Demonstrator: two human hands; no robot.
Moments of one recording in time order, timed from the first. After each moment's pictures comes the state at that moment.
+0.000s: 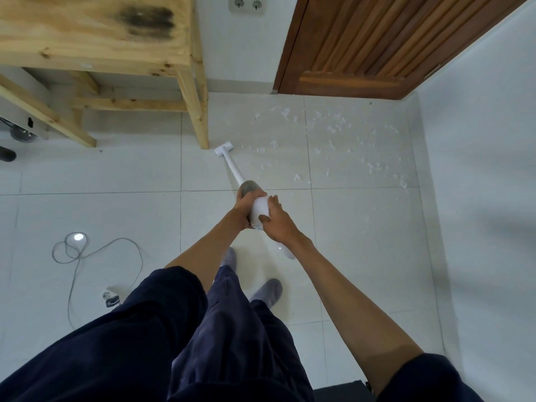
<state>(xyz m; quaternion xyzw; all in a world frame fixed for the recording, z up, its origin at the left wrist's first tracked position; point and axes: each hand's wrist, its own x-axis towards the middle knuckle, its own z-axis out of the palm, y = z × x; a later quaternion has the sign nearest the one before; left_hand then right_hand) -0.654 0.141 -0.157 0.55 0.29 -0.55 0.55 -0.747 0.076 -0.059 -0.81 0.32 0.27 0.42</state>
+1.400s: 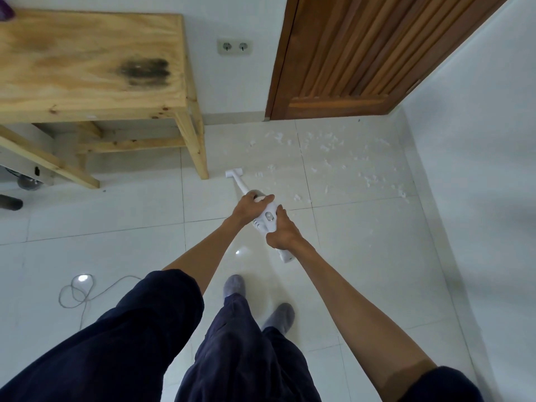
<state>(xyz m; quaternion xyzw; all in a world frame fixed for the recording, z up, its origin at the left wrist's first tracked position) -0.595 0.116 -0.137 0.78 -0.08 -0.46 0.40 -0.717 0.063 -0.035 -0.75 0.41 0.28 0.43</state>
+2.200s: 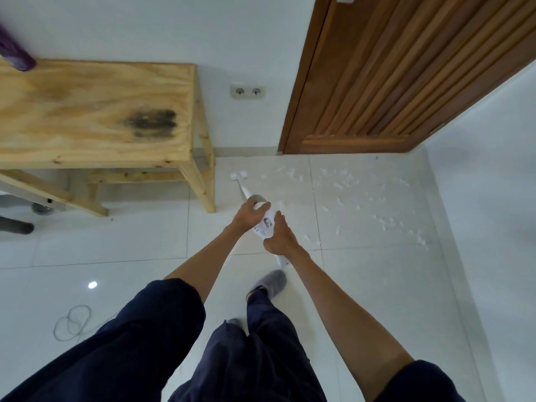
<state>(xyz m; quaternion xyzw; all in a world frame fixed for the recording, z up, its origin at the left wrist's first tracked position) -0.459 0.017 -0.136 0.81 -0.06 -0.43 0.39 -0.572 -0.045 -0.058 -0.80 0.35 0.23 0.43</state>
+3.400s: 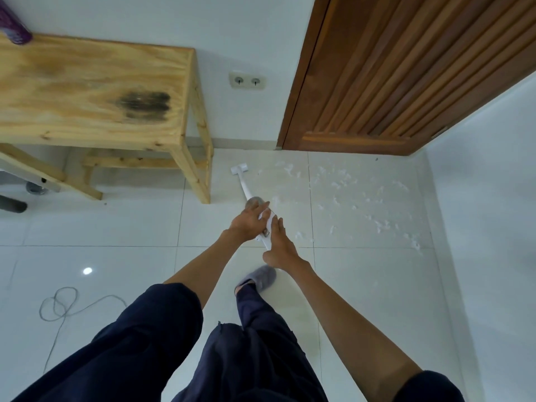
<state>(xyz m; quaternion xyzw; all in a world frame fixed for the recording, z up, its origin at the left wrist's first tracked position) -0.512 0.003 -0.152 0.86 -0.22 -0.39 0.24 -0.630 -0.071 -0.078 -0.84 0.26 0.29 0.37</state>
